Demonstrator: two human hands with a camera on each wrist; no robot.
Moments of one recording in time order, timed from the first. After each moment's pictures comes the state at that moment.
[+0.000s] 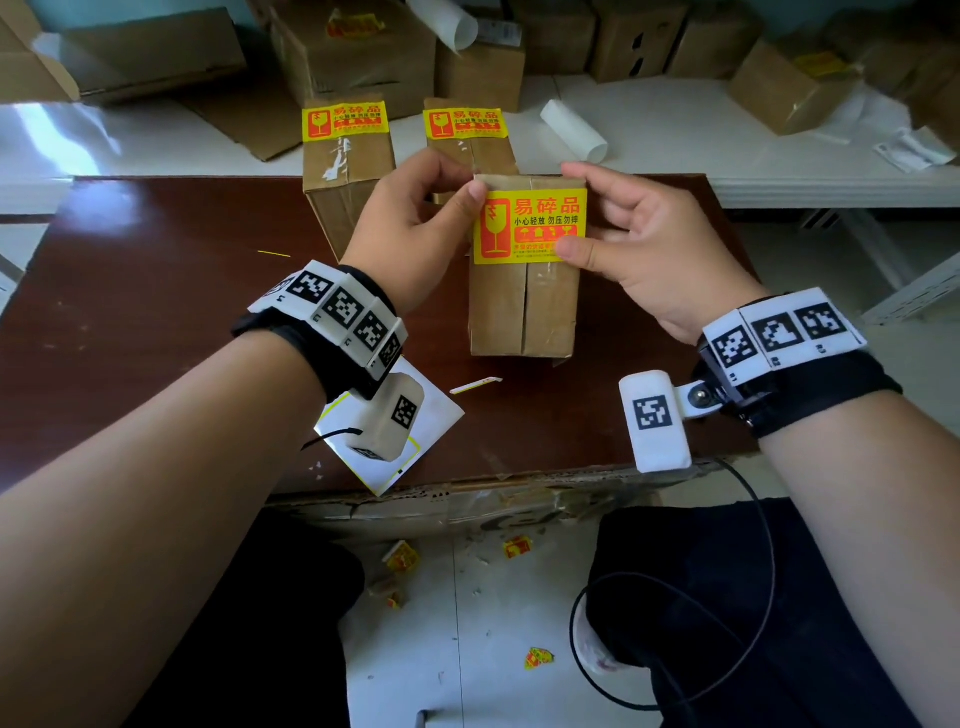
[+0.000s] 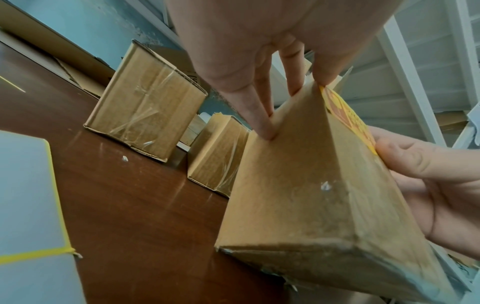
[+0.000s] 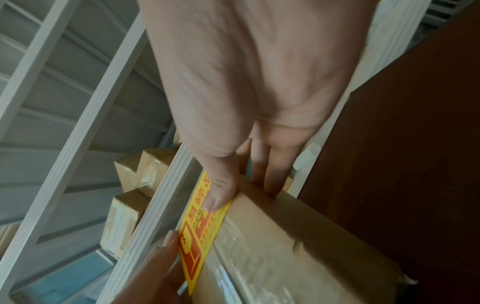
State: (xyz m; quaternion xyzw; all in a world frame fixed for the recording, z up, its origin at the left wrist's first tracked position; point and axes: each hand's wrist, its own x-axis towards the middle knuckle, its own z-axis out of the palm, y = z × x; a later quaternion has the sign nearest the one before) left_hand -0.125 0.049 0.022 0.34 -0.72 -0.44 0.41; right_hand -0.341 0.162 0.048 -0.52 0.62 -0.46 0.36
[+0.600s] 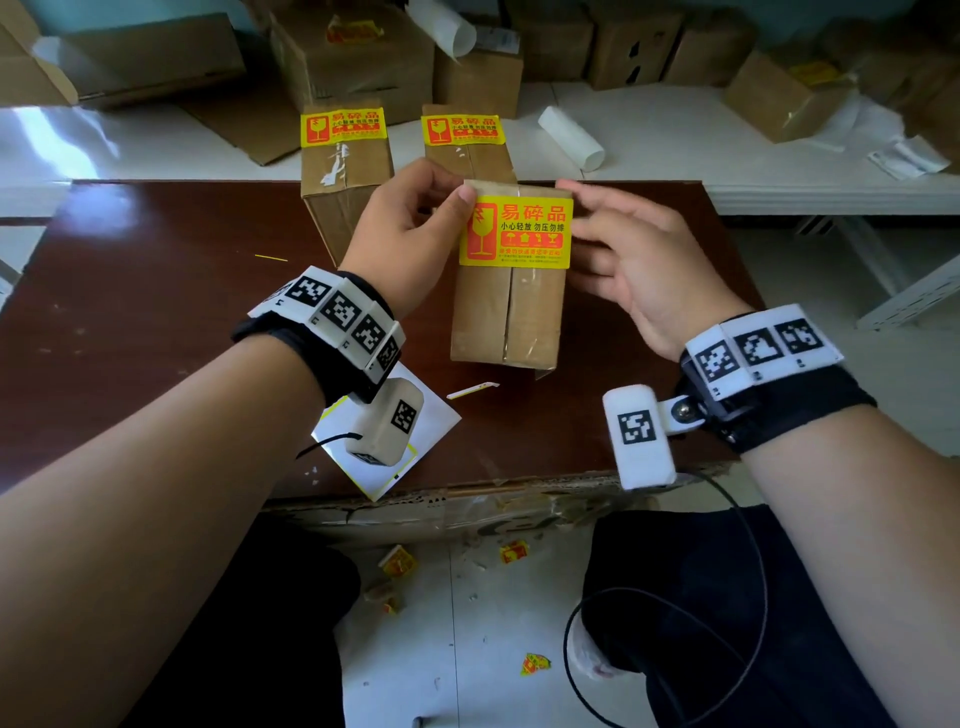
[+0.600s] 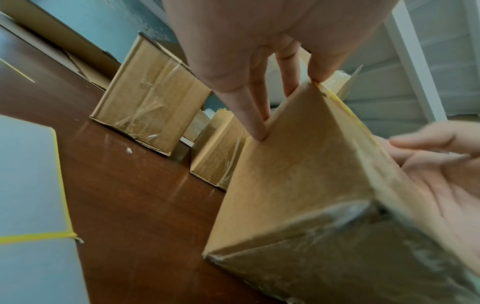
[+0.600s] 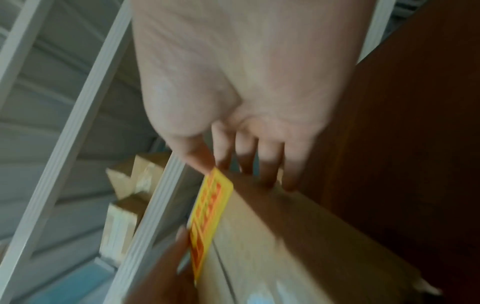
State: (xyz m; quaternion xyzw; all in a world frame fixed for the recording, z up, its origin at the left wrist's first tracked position) left_hand -0.126 0.045 0.018 0.36 -0.72 -0.43 0.41; right_hand -0.327 0.159 0.049 -0.42 0.61 -0.53 0.43
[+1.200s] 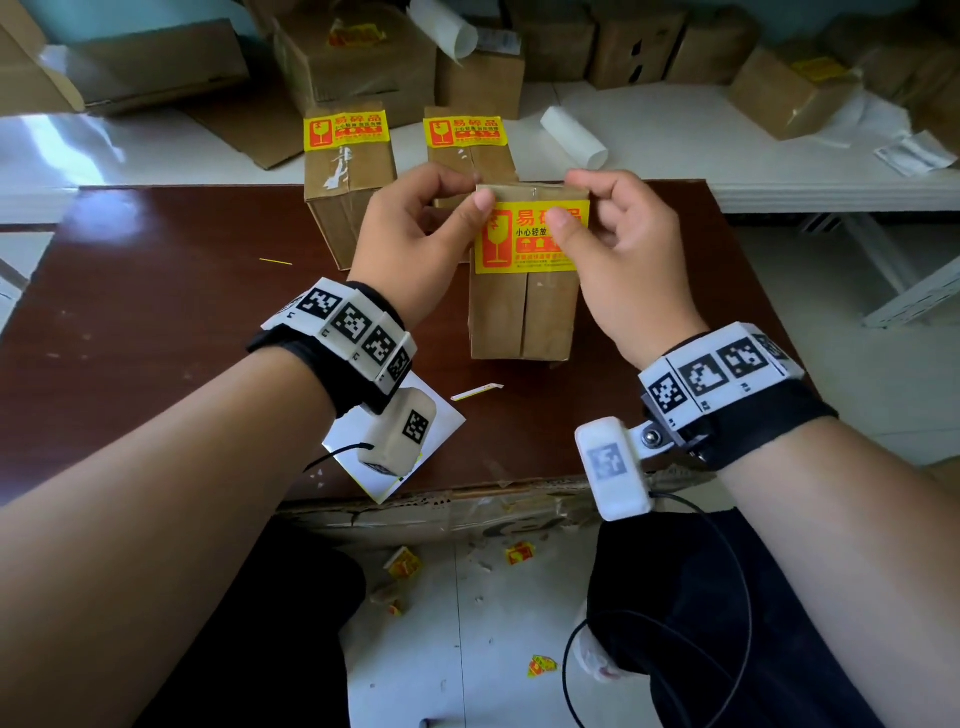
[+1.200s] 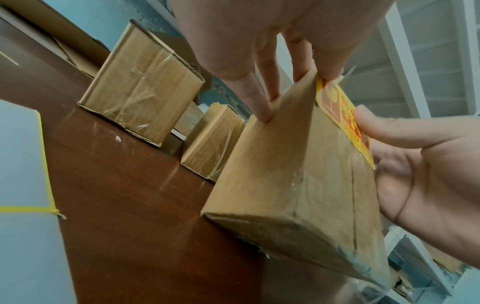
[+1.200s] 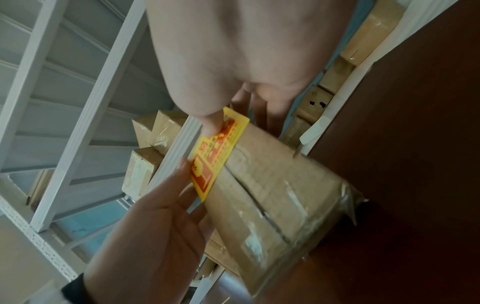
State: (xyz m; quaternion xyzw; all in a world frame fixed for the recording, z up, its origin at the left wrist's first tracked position) left_hand -0.128 0.056 0.020 0.33 -0.70 -0.44 0.46; right_hand -0.308 0.155 0.032 -0.48 0.63 -0.57 0.23
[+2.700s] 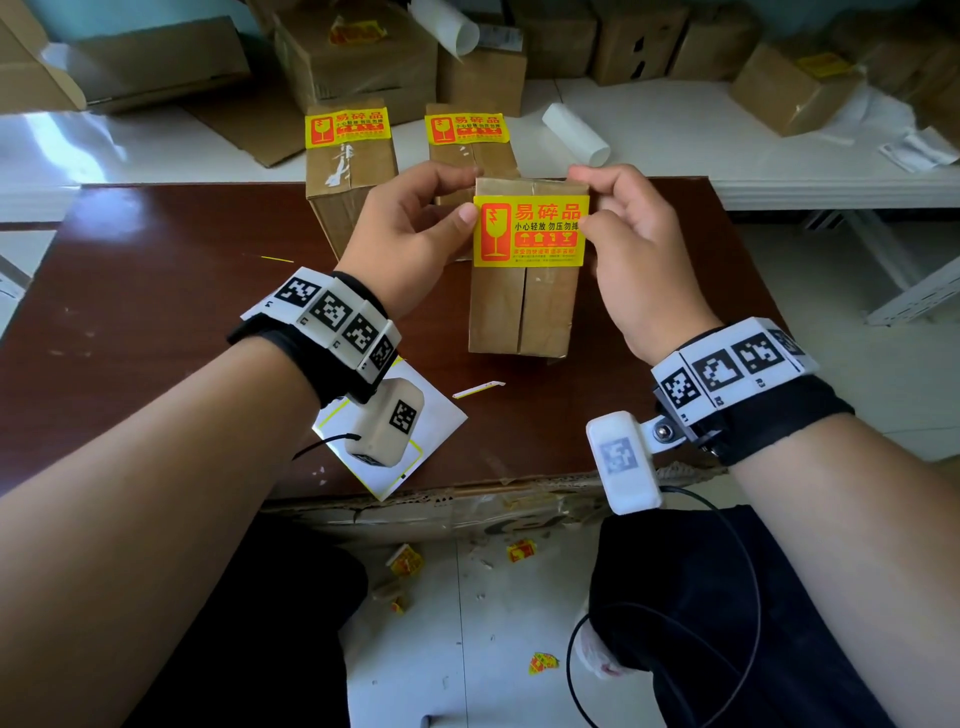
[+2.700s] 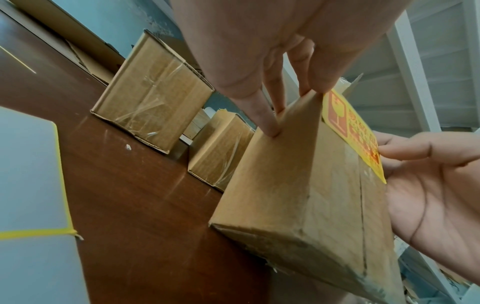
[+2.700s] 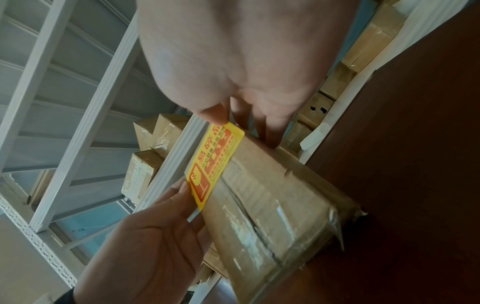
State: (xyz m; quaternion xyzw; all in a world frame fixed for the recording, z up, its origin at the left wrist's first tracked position) left_hand -0.120 0.050 0.019 0.28 -0.67 -0.55 0.41; right_hand -0.312 0.155 0.038 -0.46 0.64 -0.55 0.27
